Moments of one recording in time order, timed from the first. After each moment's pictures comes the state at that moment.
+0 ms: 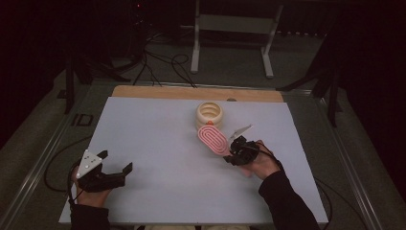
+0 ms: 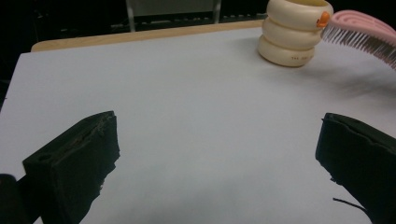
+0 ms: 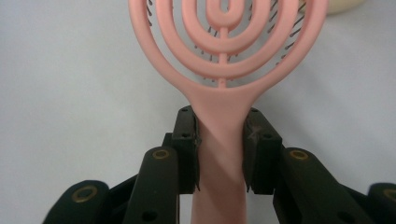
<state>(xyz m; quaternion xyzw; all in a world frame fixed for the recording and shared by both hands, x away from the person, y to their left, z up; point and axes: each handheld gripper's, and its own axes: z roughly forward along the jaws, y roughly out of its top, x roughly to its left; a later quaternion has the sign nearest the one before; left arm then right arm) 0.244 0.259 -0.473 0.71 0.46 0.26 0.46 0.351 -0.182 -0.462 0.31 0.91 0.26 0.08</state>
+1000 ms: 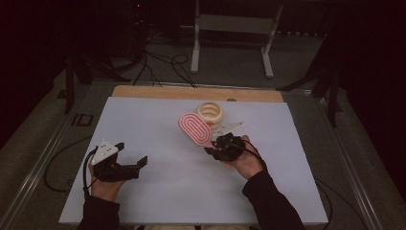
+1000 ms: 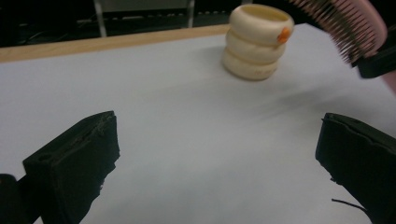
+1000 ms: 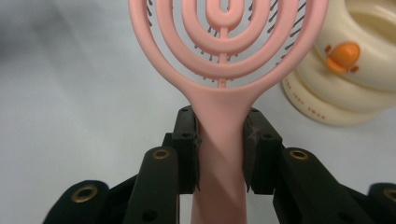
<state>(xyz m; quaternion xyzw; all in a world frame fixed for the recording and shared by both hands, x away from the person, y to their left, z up) 0.268 0.221 -0.450 0.72 0.44 0.22 0.49 0.341 -0.136 -0.434 0.28 0.88 0.36 0.12</state>
